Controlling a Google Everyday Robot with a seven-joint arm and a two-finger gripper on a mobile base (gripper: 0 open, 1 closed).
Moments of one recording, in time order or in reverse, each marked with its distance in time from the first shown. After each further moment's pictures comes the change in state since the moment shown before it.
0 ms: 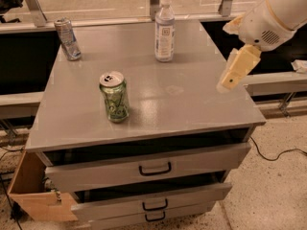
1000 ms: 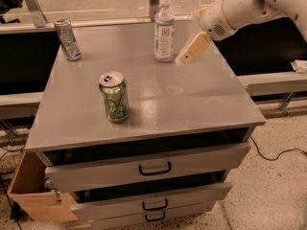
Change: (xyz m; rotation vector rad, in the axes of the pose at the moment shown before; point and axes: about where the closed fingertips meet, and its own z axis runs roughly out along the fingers) arm -0.068 -0.103 0.093 0.071 -0.304 0.048
